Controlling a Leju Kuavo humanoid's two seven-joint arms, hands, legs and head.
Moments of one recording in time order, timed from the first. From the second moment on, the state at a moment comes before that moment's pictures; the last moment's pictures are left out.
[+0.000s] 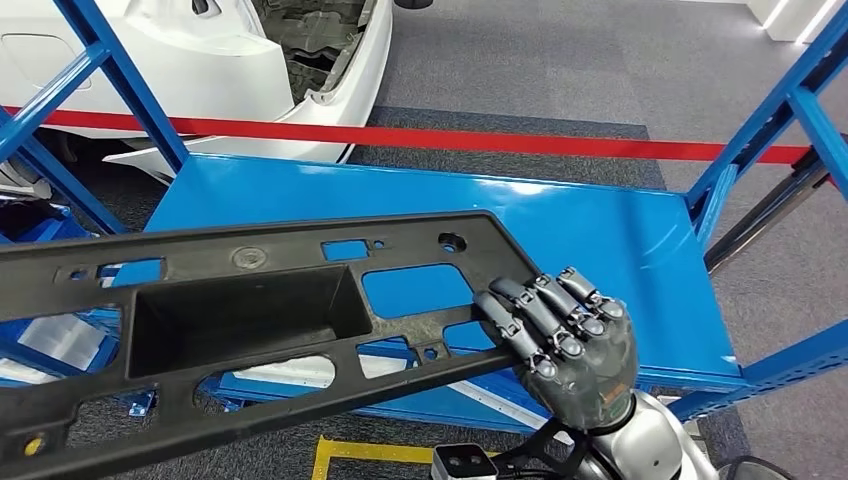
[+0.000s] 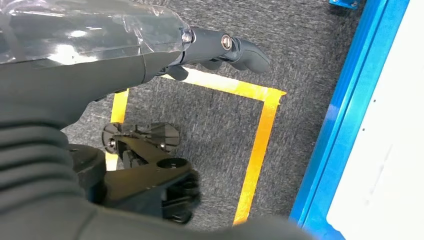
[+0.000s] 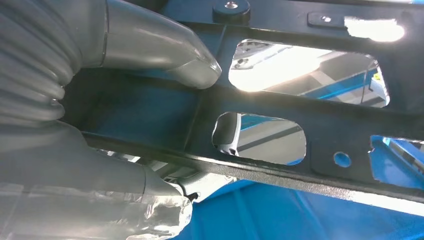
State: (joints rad) left arm -0.19 0.01 -1.15 -0.35 0.88 0.40 -0.49; right arm 0.02 -0.22 0.26 -2.25 1.41 -0.68 -0.29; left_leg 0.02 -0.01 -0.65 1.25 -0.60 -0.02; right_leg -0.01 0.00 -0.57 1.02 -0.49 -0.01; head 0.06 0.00
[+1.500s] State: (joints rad) left arm -0.15 -0.02 -1.12 -0.35 0.92 0.50 -0.48; right arm 0.05 -0.08 0.26 -2.25 1.41 -0.69 -0.14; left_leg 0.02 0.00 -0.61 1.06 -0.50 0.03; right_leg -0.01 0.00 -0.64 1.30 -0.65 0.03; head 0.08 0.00
